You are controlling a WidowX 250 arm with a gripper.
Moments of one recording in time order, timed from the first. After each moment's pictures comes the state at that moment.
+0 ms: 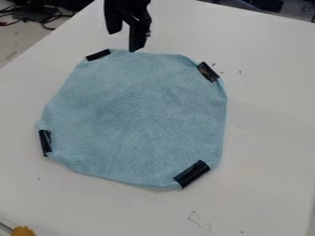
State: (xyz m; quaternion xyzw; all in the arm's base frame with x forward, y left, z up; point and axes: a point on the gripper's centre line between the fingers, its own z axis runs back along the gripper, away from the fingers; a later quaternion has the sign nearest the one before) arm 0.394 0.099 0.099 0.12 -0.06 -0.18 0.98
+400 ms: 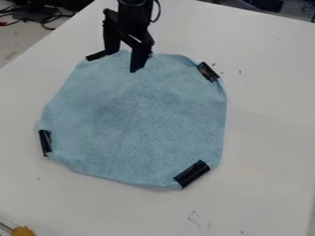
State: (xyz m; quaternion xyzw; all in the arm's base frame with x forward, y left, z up) arm 0.375 0.083 0.073 0.13 -0.03 -0.12 0.98
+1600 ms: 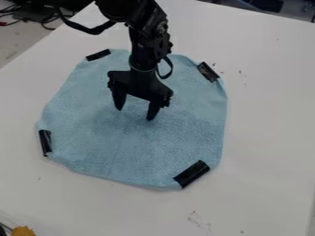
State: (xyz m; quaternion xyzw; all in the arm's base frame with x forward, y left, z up) arm 0.329 0.045 0.009 0.10 -0.08 0.08 0.99
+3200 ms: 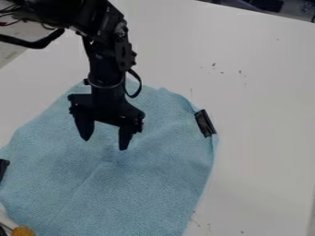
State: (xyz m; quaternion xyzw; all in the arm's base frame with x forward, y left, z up) arm 0.248 0.049 0.034 0.07 -0.02 0.10 0.99
